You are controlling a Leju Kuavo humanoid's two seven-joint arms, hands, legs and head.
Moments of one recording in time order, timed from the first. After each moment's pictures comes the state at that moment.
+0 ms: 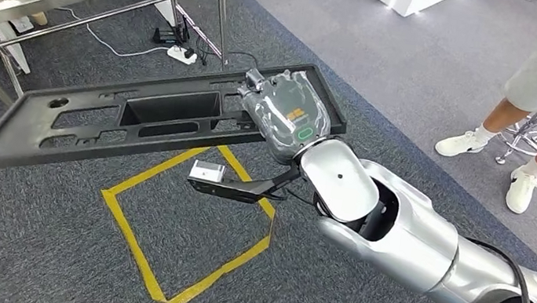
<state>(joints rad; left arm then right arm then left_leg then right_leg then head) -0.10 0.11 -1.05 -0.19 1.06 0.32 -0.07 -1.01 -0.19 1.01 -1.56 0.86 0.16 0.40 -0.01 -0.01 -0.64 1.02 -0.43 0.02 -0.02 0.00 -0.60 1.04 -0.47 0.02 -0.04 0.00</state>
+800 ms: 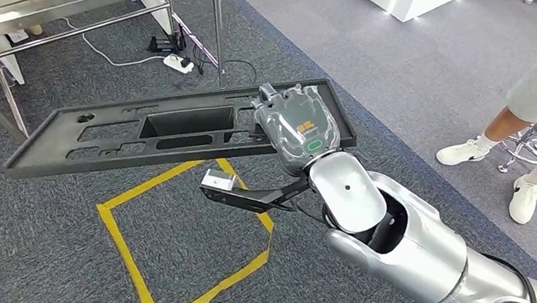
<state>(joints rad) -0.09 0.10 -1.05 -0.19 1.06 0.36 -0.07 -0.96 -0.24 1.01 -1.63 0.85 0.22 0.44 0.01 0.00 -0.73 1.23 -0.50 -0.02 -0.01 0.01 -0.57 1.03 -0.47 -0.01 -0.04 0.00</state>
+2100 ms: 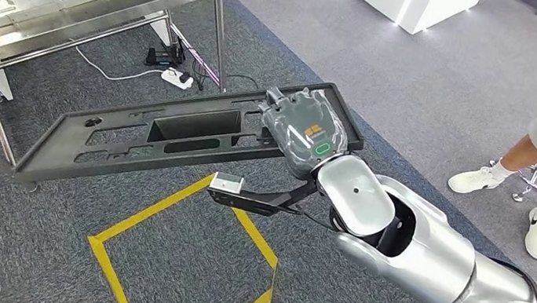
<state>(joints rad) -0.09 0.09 -1.05 -0.19 1.06 0.38 -0.06 -0.95 -0.27 1.00 -1.65 0.83 0.21 0.44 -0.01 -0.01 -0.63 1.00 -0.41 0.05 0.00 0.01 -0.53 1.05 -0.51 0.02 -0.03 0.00</state>
